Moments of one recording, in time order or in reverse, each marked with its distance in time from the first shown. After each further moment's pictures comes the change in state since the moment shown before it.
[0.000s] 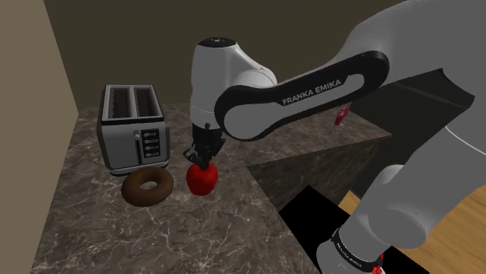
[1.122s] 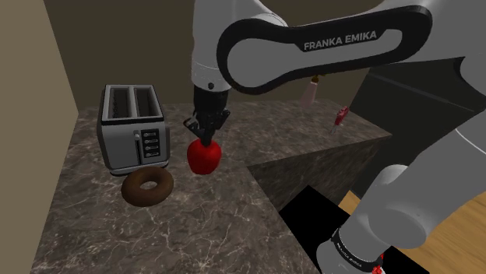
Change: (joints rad) arm 0.003 -0.075 -0.022 0.163 0.040 -0.230 -0.048
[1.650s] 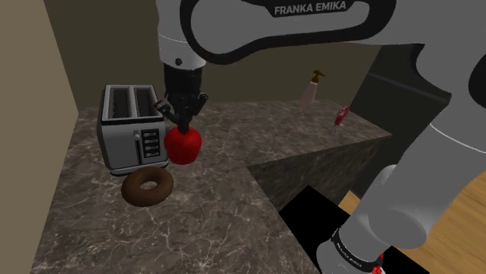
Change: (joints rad) arm 0.008 0.192 0.053 0.281 -0.089 -0.117 0.089
